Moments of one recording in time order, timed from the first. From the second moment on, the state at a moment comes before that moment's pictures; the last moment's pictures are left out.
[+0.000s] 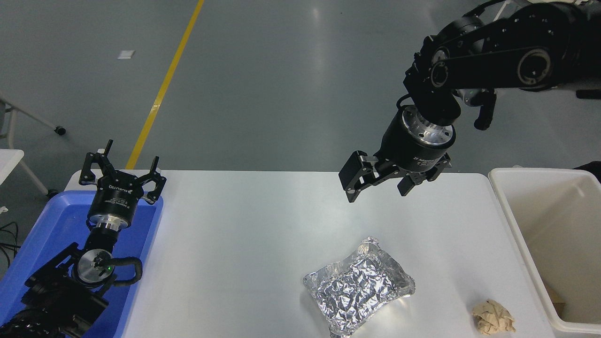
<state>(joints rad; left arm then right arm) -0.53 0.24 -0.98 -0.46 -0.11 -0.69 -0.40 2.21 -0.13 -1.07 1.34 -0.03 0.78 -0.06</state>
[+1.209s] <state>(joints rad) -0.53 0.24 -0.99 -0.46 -0.11 -0.69 -0.40 1.58 -0.31 -0.90 1.16 -0.40 0.54 -0.05</state>
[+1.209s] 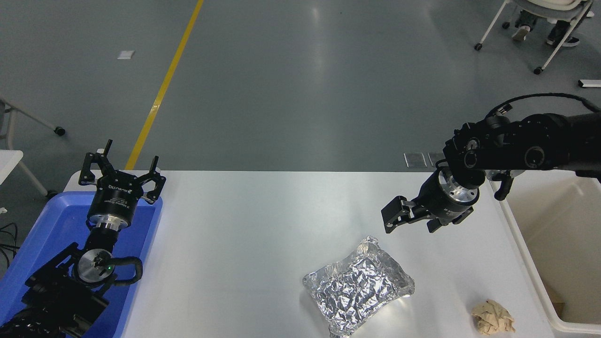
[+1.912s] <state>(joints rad) -0.53 0.24 -0.99 -0.46 -0.11 -0.69 -0.40 1.19 -0.23 -0.75 0.90 -0.58 0.36 -0.05</state>
